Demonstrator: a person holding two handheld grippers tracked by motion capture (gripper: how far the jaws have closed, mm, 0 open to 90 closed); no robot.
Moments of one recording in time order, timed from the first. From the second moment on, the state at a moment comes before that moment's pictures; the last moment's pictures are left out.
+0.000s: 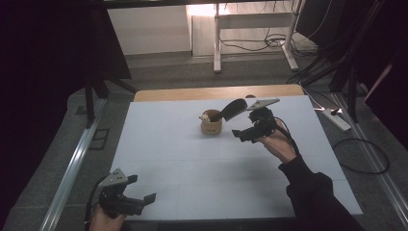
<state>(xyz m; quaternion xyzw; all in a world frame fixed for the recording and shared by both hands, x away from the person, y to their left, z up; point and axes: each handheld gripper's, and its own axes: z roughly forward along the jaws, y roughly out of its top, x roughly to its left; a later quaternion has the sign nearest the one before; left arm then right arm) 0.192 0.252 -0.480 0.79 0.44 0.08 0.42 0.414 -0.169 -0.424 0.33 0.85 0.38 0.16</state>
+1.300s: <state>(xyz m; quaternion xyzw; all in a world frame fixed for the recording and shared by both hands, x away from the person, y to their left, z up) 0.193 0.253 -0.480 0.78 0.45 0.08 0.42 0.366 -0.201 -0.427 0.33 0.85 0.38 0.17</state>
